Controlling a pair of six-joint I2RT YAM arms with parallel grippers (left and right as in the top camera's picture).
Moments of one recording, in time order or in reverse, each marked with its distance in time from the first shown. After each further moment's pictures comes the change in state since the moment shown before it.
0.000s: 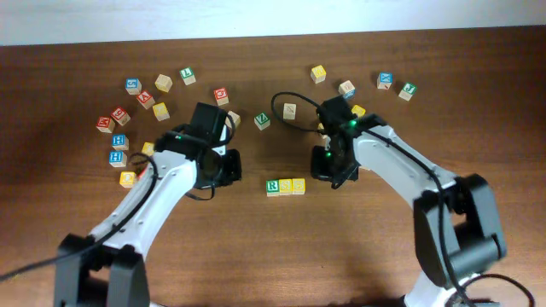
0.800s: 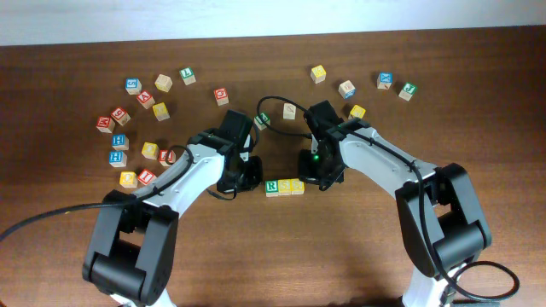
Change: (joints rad) left arm -0.083 0.191 0.000 0.131 0.097 -0.052; right arm 0.048 0.066 0.000 0.092 -0.080 0.006
